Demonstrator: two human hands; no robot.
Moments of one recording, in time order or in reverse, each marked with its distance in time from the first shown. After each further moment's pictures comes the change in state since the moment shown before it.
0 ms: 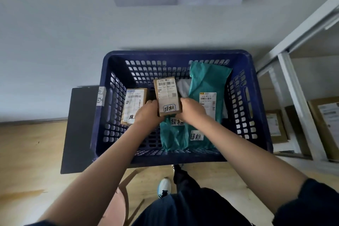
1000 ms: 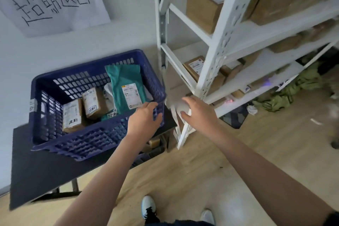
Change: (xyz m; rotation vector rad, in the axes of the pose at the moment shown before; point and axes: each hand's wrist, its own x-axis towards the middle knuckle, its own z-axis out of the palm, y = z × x) left_hand -0.238 0.222 0.056 -0.012 0.252 0.483; right_hand -0.373 0.157 -0.028 0.031 0.649 0.161
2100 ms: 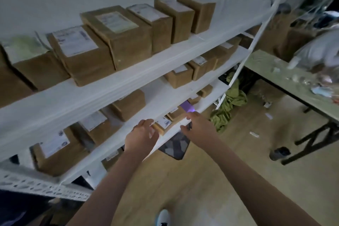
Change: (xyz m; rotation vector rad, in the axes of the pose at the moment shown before) left_hand 0.205 0.475 0.248 -0.041 -0.115 0.145; right_hand 0.015 0.527 -0.215 0.065 -0.002 0.366
